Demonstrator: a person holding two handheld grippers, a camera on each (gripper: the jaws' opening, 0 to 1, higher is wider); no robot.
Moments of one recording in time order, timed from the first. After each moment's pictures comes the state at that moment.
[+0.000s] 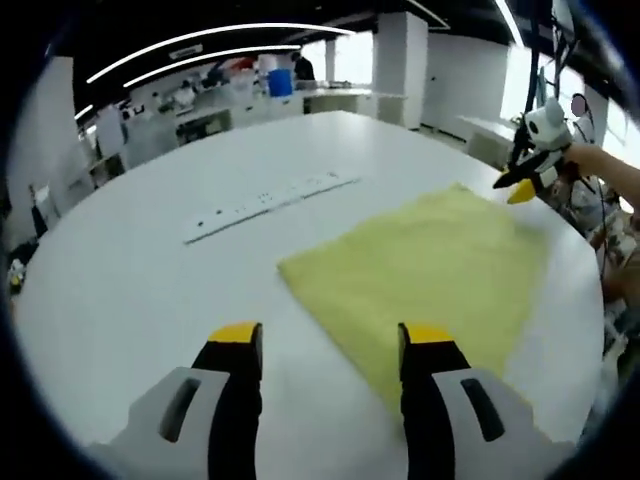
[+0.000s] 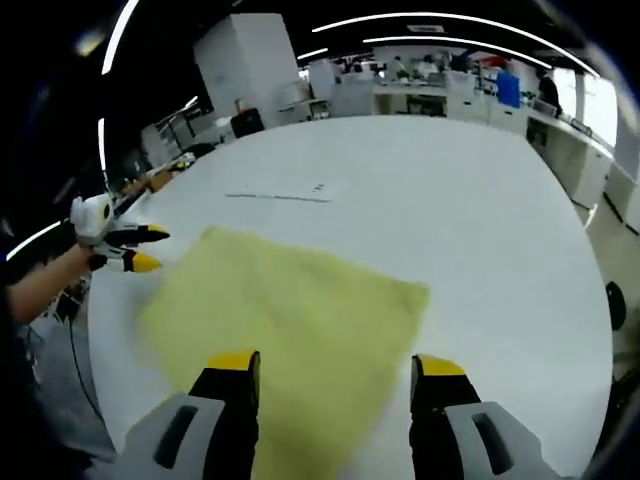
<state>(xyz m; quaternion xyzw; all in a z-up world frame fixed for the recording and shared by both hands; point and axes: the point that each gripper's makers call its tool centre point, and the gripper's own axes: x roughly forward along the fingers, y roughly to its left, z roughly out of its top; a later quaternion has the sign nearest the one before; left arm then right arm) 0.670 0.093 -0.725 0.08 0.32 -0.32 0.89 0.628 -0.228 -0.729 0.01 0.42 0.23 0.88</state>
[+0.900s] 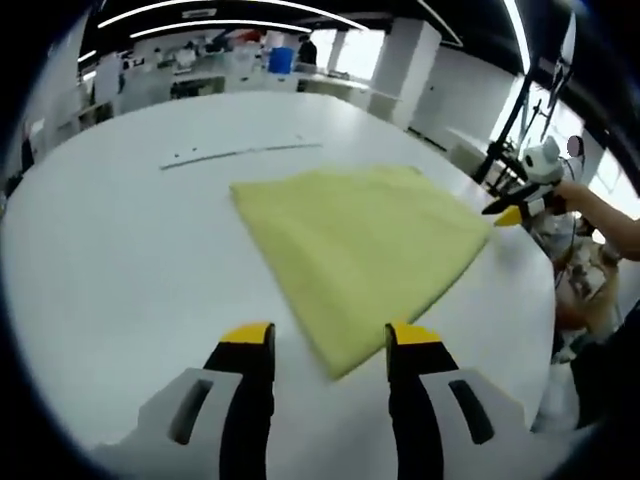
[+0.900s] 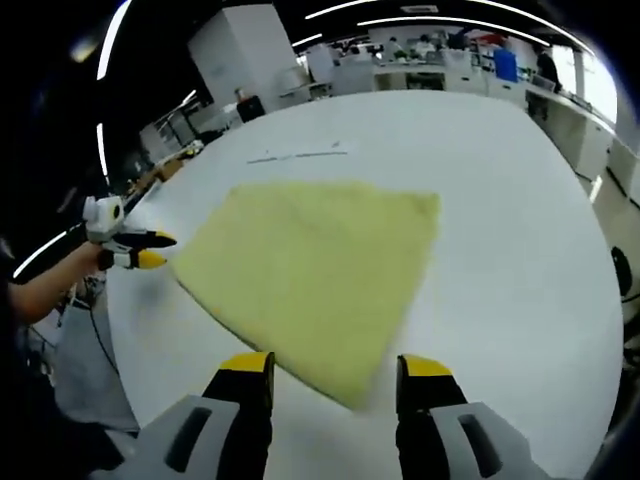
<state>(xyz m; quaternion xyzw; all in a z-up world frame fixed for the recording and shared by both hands) 0.582 0.087 -0.752 0.01 0.39 -0.34 0.86 0.543 -0.239 -0.747 0.05 0.46 0.23 0.86</state>
